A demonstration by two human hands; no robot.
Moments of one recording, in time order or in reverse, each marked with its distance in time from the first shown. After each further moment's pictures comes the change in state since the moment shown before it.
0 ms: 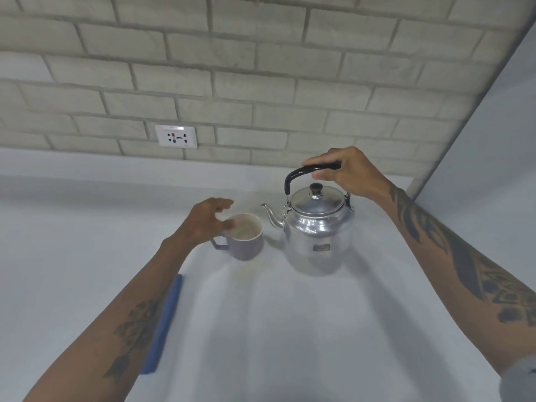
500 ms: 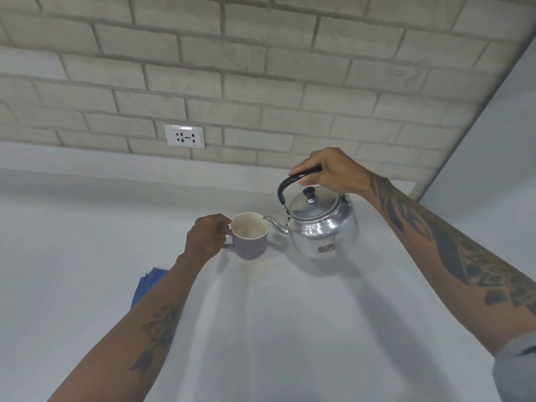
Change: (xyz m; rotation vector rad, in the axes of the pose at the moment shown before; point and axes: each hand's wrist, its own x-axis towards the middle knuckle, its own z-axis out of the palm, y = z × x) left_hand -0.018 -0.031 0.026 0.140 0.188 -0.123; right_hand 0.012 -0.039 0.020 -0.303 -0.181 -0.067
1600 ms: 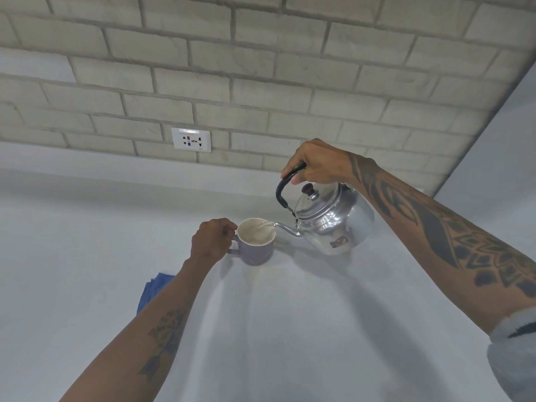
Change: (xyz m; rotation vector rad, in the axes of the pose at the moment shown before) left_hand 0.007 -0.006 -0.001 -0.015 0.004 -0.017; right_hand 0.047 -0.029 0.002 -0.234 -0.141 -0.041
